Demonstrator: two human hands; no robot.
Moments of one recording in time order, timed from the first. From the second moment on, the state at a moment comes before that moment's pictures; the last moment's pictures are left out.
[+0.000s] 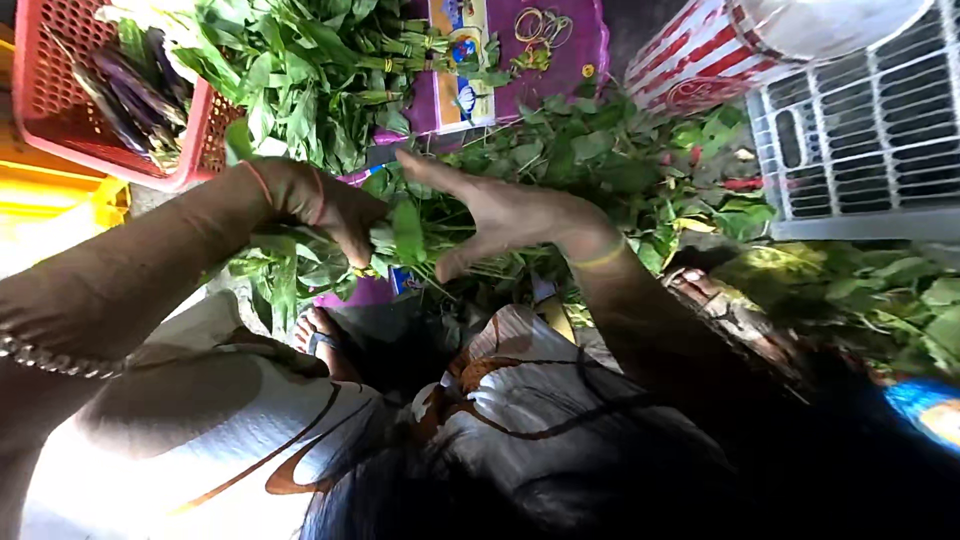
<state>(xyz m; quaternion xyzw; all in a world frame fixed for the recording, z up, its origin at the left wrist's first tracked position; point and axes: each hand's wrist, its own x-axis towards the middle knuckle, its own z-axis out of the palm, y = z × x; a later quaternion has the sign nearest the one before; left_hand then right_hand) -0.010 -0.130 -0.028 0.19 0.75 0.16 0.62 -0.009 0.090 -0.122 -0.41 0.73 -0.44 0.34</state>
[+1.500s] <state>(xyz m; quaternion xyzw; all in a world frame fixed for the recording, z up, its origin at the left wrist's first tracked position) 0.077 0.005 -0.232 -0.34 0.50 0.73 0.31 0.057 0.147 -0.216 0.24 0.64 -0.65 0.33</state>
